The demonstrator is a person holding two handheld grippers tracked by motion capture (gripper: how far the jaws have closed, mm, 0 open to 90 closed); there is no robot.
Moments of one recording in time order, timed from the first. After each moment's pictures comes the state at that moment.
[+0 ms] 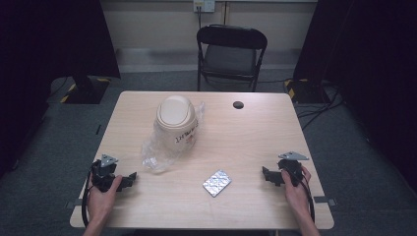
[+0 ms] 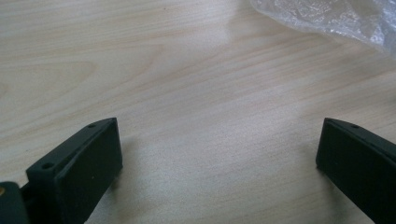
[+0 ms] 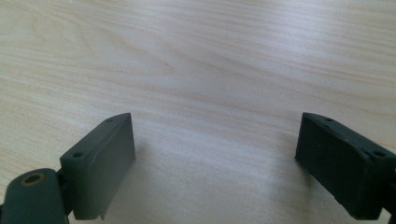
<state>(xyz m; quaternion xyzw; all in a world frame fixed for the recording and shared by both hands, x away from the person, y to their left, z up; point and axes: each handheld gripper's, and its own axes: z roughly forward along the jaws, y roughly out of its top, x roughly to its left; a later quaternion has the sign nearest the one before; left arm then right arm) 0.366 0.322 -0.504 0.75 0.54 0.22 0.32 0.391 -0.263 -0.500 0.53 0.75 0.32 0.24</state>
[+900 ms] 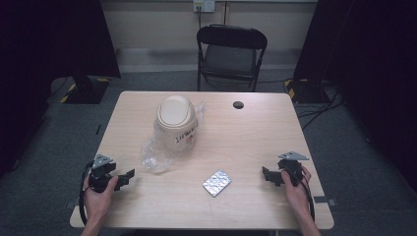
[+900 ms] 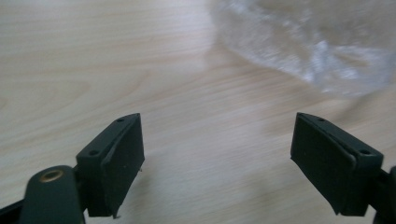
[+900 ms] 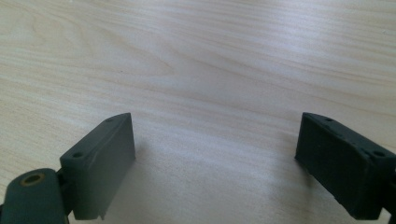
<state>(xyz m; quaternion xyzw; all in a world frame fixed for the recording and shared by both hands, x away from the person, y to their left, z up) 0.354 0.324 -0.486 0.73 0.53 0.21 0.38 0.391 -0.263 -0.500 0.53 0.75 0.32 0.24</state>
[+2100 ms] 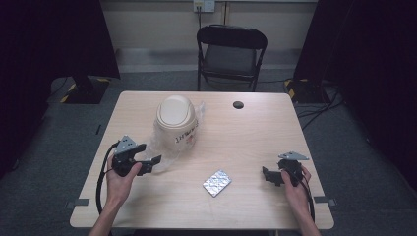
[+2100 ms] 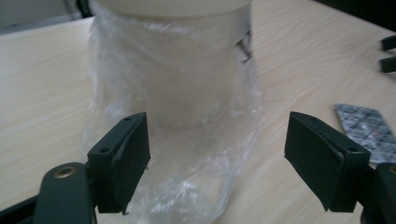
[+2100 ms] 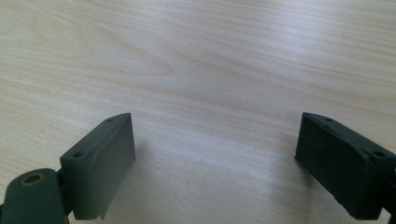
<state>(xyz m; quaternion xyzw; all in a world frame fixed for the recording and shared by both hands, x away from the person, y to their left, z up) 0.380 0.249 -0.424 0.77 0.39 0.19 0.47 0.391 -0.263 -0.500 0.53 0.75 0.32 0.24</state>
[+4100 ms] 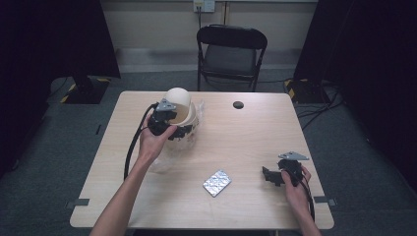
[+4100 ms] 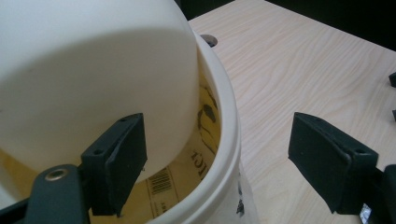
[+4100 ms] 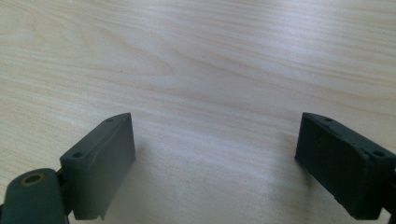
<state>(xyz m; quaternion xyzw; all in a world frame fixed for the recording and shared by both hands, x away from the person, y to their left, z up) 0.482 0.161 -0.376 0.81 0.34 0.18 0.43 0.391 -0.263 -0.500 0.53 0.75 0.32 0.24</state>
